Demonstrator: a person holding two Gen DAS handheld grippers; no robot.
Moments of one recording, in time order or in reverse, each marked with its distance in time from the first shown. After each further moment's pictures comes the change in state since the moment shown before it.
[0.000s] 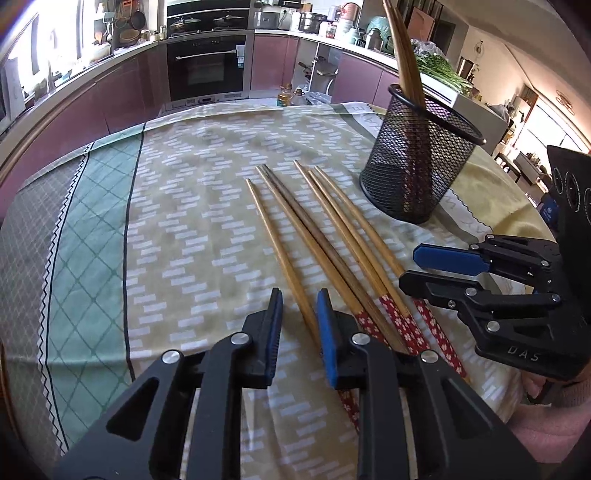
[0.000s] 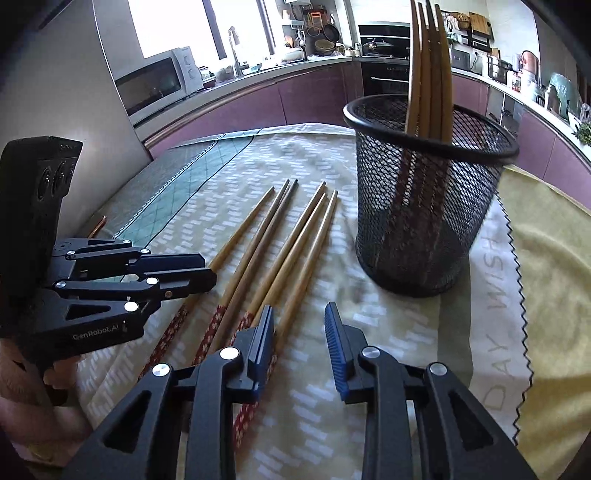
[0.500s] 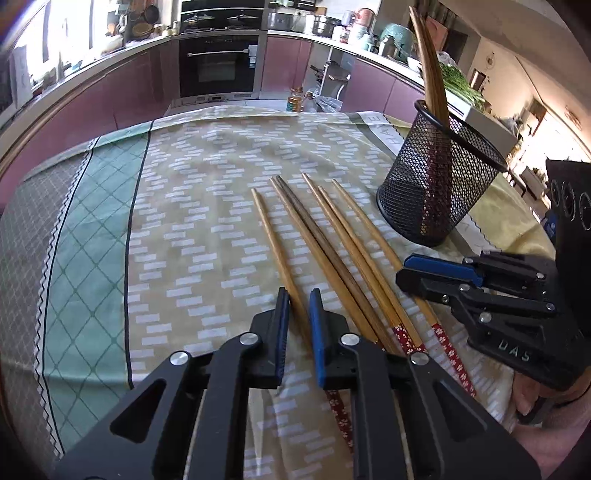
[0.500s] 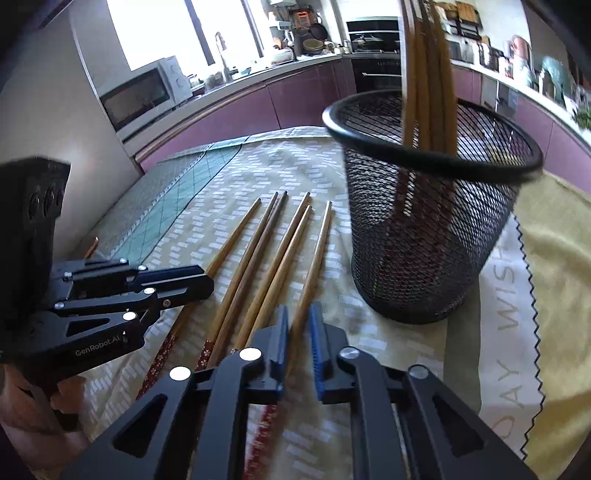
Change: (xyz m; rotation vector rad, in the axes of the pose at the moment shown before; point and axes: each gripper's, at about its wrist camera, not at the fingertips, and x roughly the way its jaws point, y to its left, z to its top) left arm 0.009 0.012 0.012 -0.069 -0.015 0.001; right arm 0.012 -0.012 0.013 0.074 -0.006 0.024
